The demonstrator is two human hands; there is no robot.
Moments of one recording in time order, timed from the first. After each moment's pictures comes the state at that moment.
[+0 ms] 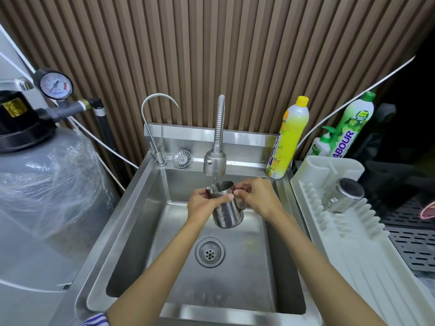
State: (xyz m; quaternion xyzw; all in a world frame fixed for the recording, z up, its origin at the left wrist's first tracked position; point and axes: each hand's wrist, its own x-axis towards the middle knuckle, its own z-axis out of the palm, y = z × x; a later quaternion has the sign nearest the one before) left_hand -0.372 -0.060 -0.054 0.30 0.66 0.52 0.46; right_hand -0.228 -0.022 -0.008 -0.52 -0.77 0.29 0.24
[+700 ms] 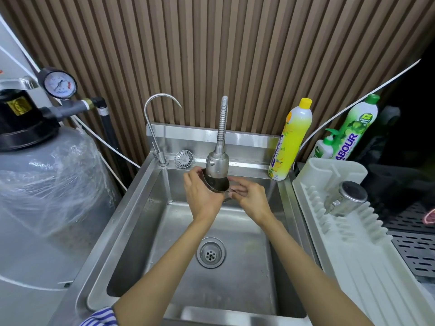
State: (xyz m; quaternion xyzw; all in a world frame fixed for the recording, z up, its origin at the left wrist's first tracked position) left_hand -0.363 -0.057 -0.028 0.42 0.72 0.53 0.15; right_hand -0.246 -0.024 -0.024 -0.48 -0.71 0.41 0.32
